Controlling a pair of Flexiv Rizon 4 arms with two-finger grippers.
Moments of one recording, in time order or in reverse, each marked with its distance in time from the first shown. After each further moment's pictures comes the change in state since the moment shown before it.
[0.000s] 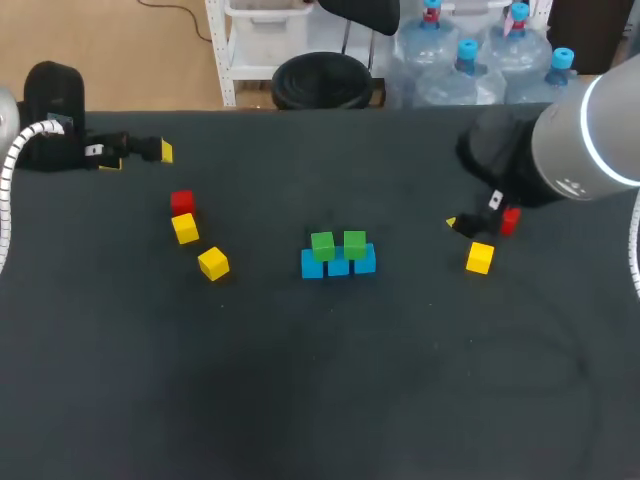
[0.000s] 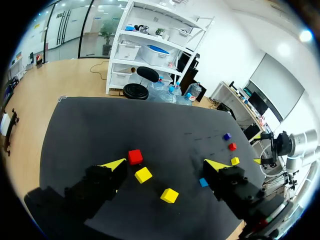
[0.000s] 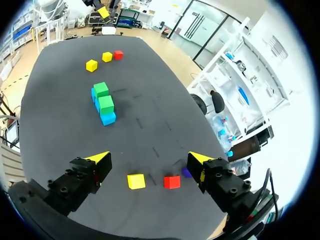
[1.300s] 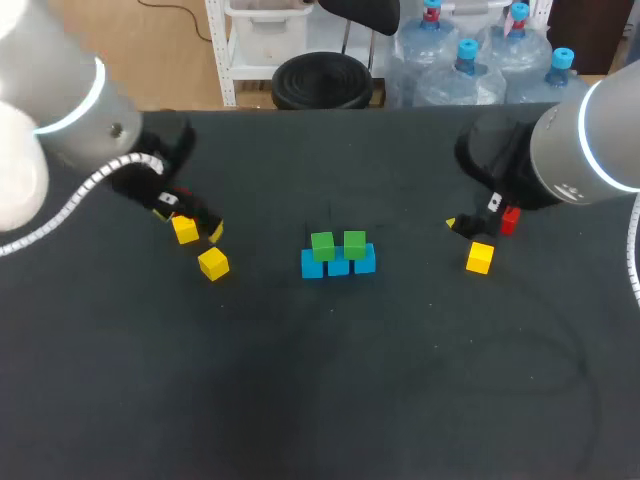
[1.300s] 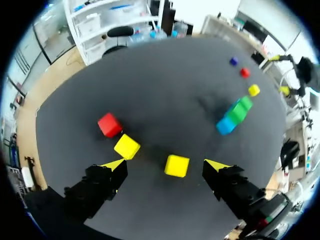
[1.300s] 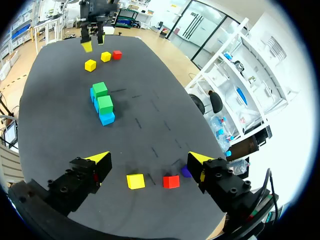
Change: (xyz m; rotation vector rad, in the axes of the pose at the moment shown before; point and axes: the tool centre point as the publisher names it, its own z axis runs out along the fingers) left arm 0.090 -0.003 0.070 -0.110 0.536 0.380; right arm 0.000 0.001 0.000 0.018 -0.001 0.000
